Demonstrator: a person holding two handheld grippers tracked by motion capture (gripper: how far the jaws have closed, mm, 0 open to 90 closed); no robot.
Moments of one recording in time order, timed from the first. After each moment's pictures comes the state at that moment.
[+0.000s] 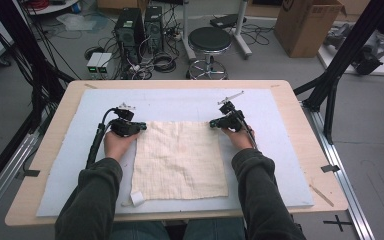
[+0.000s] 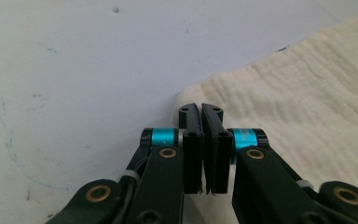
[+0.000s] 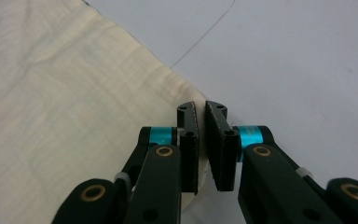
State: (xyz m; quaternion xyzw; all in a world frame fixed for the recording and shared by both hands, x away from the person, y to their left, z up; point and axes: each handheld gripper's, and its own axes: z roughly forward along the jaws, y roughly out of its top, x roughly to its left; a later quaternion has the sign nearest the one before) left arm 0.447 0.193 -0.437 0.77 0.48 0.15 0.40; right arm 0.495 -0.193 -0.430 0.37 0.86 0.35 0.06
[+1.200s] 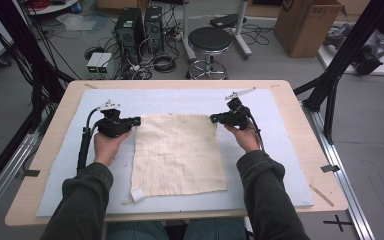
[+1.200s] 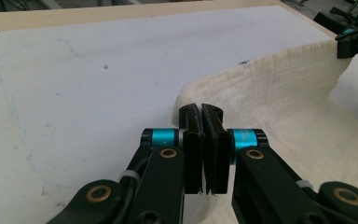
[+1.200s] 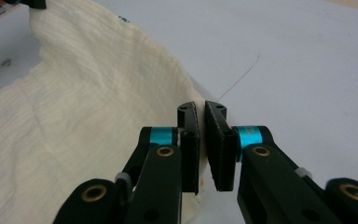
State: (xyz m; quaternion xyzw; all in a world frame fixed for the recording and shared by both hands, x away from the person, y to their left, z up) left arm 0.412 0.214 -0.405 0.73 0.45 0.15 0.50; right arm 0.473 -0.205 -0.393 0.34 0.83 0.44 0.05
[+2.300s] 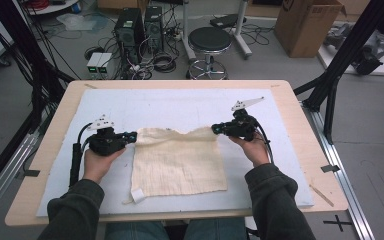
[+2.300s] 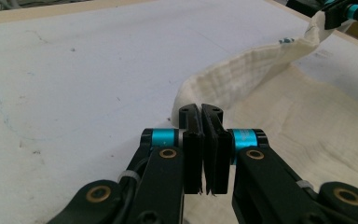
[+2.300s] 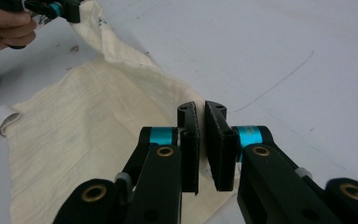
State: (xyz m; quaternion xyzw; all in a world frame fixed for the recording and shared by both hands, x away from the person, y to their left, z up) left arm 0.356 0.222 -0.406 0.75 0.39 0.14 0.51; right arm 0.427 -0.216 -0.385 0.29 0.83 0.47 0.02
